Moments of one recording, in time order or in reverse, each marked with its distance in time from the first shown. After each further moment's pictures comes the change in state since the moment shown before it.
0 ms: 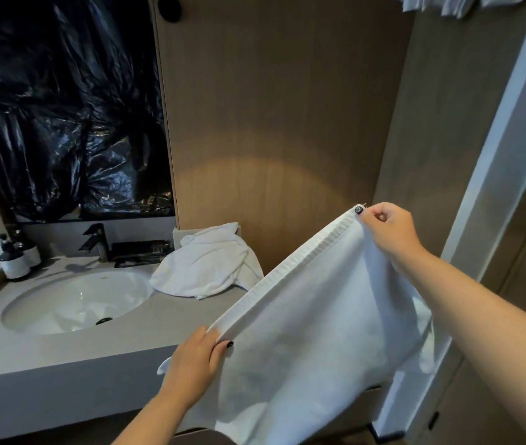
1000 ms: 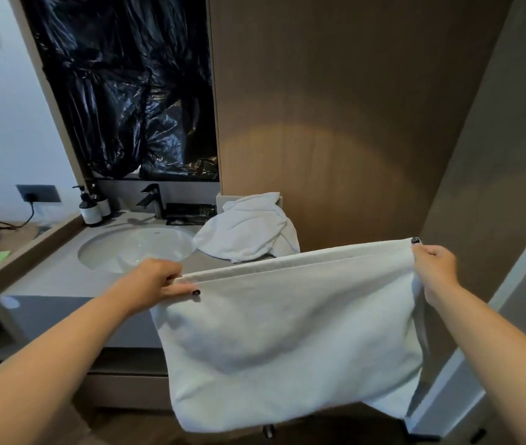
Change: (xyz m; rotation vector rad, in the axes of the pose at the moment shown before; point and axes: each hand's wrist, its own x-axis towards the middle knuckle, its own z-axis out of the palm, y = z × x) left_hand 0.009 -0.048 -0.119 0.213 -0.035 0.114; right_hand 0.003 0.147 0.015 0.059 0.042 0.404
